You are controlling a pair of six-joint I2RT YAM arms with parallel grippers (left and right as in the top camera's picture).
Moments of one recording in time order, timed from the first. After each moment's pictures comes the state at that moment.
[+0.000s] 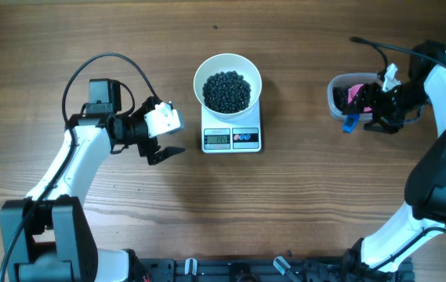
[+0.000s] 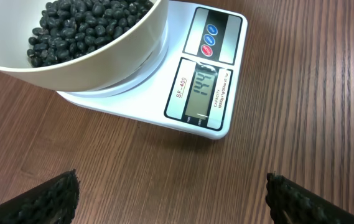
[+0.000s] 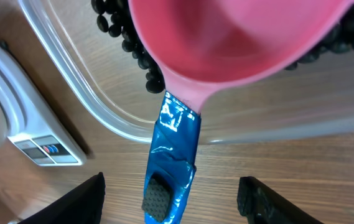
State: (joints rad) left arm 0.03 1.58 0.93 -0.60 0.75 1.27; right arm -0.30 1.95 1.52 -1.24 -0.42 0.08
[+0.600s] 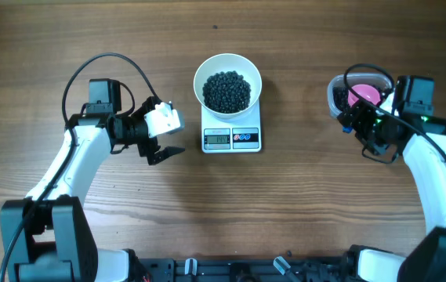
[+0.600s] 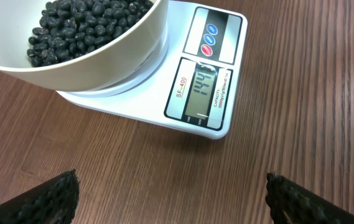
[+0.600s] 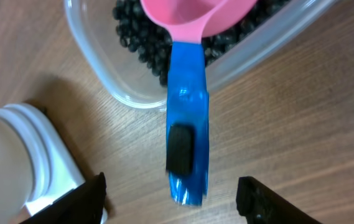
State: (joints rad) left arm 0.03 1.58 0.93 -0.60 0.75 1.27; right arm -0.19 1.46 0.96 -0.68 -0.29 0.52
